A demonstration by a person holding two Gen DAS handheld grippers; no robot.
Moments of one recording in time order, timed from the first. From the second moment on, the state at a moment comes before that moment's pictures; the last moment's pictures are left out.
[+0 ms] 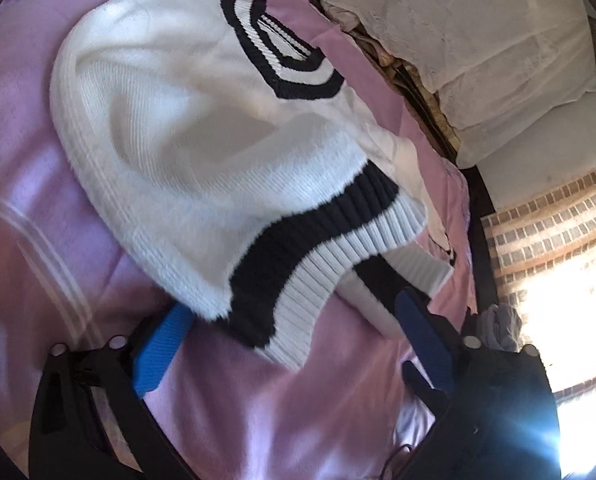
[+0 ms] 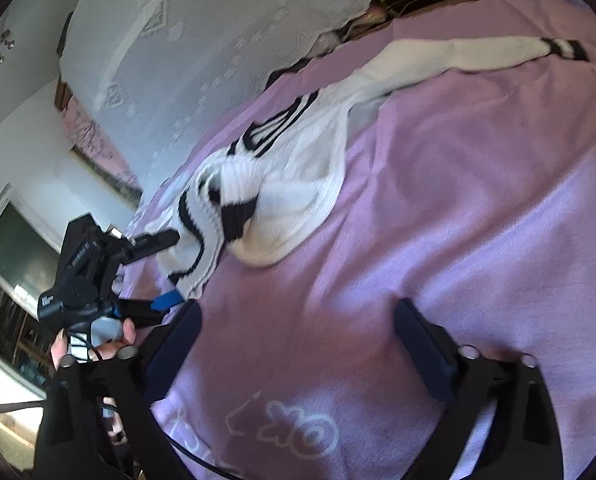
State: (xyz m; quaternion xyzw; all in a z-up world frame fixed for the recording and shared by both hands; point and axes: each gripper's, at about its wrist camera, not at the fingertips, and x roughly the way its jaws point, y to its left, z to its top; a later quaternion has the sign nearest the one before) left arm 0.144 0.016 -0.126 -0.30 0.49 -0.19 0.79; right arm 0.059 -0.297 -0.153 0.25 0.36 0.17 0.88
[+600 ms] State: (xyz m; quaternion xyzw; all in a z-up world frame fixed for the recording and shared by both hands) left arm 0.092 0.118 -0.082 -0.29 0.45 -0.17 0.83; right arm 0.122 -0.237 -0.107 0.14 0.35 0.22 0.90
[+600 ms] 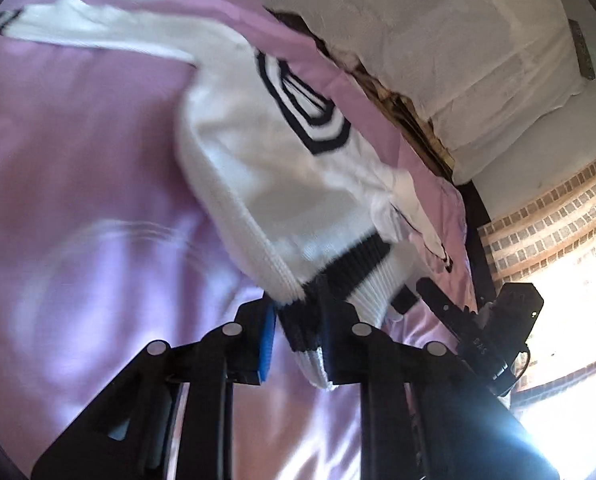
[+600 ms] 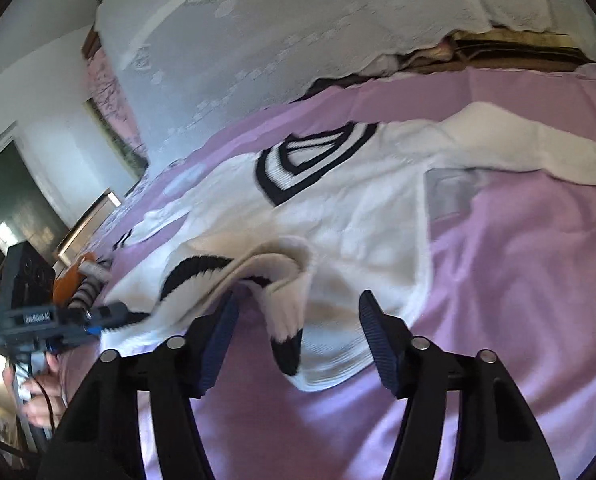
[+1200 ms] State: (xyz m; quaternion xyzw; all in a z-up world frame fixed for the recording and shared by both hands) left arm 0.069 0.136 -0.110 -0.24 0.48 -0.13 0.83; right arm 0.041 -0.245 -0.121 0.11 0.40 0.27 0.87
